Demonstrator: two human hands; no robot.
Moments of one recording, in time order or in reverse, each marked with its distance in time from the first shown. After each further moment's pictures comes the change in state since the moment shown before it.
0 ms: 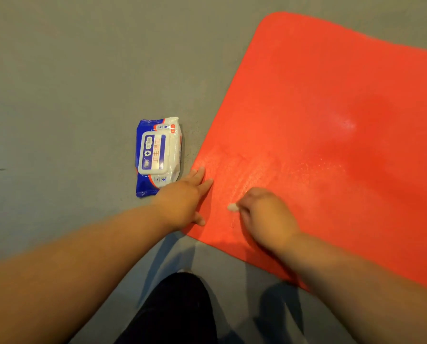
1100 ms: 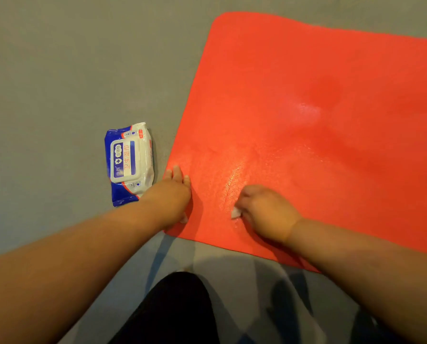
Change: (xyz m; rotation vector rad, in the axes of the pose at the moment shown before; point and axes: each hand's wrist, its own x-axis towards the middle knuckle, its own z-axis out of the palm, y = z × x) left_hand 0.009 0.026 -0.007 0.256 -0.084 -0.056; right_hand -0.035 0.029 -0.012 -0.063 -0.057 -0.072
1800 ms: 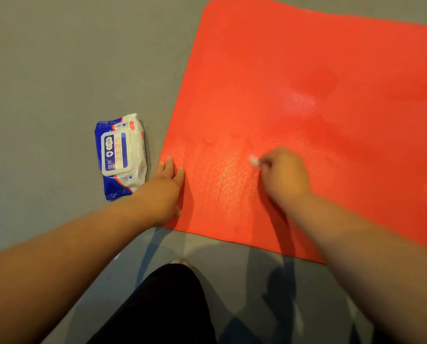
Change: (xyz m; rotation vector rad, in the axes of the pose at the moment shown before) left_hand -0.008 0.000 0.004 -0.142 -0.014 -0.030; right_hand 0.012 0.036 -0.016 0.052 0.328 0.581
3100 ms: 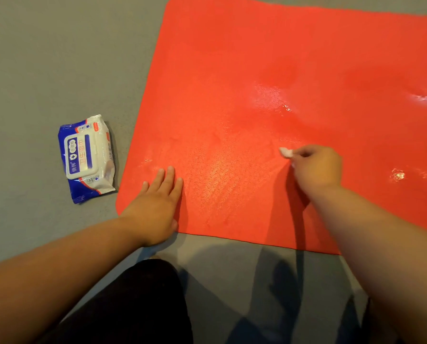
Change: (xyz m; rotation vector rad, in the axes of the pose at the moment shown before) left_hand -0.009 0.045 0.028 0.090 0.073 0.162; right_hand -0.016 0.092 -0.041 0.286 0.218 0.443
